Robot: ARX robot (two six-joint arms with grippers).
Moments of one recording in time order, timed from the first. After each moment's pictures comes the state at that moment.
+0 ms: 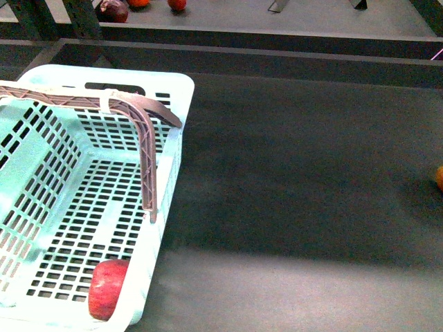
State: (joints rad) left arm 0.00 0.01 0.02 0.00 0.00 -0.01; right arm 0.00 0.01 0.02 0.00 0.00 0.00
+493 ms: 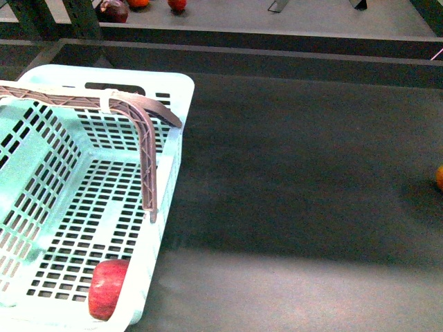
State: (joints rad) left arm 0.00 0.01 0.02 0.00 0.00 -0.01; right arm 0.00 0.01 0.02 0.00 0.00 0.00
